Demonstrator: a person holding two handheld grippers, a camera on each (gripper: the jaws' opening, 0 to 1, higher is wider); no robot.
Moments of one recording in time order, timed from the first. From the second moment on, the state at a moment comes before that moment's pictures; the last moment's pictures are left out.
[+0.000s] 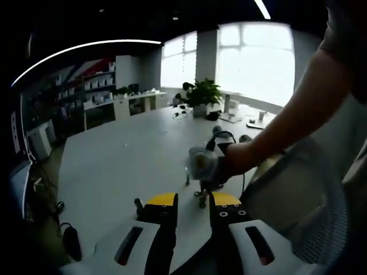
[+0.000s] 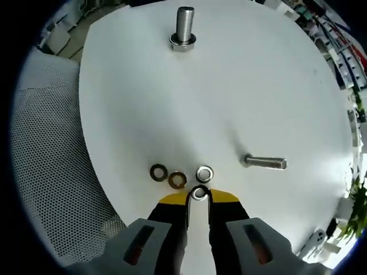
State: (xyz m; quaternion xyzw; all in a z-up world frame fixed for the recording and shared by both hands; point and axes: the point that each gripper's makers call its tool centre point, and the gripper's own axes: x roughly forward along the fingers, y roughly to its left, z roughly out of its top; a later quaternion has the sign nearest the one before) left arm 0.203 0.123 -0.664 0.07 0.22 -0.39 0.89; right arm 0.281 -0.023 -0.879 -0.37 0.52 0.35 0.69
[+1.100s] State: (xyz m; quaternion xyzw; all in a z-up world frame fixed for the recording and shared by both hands) left arm 0.202 0.121 -0.662 0.06 0.22 -0.40 0.89; right arm 0.299 -0.038 -0.848 -0.28 0.50 0.33 0.75
